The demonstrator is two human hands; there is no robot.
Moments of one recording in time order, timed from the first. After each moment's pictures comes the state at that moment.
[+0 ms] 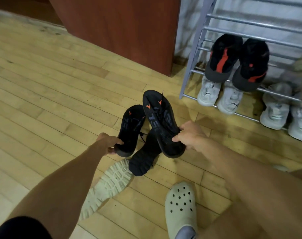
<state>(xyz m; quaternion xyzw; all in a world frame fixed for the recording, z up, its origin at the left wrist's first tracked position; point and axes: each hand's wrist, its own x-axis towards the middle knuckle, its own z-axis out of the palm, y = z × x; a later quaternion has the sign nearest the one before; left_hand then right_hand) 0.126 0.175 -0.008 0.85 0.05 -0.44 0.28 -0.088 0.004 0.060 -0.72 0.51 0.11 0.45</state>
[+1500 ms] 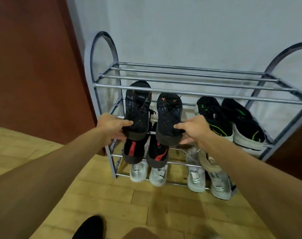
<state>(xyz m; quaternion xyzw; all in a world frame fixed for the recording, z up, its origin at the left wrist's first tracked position) -0.010 -0.162 0.238 0.74 -0.28 -0.38 0.47 -0.227 -0.251 0.239 -0.57 0.56 -0.27 0.54</state>
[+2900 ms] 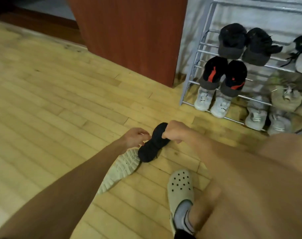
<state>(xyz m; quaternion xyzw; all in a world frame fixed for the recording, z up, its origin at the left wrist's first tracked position) 0.025 0.222 0.094 0.79 -0.25 -0.46 0.30 -0.088 0.101 0.134 -0.82 0.42 0.21 0.33</state>
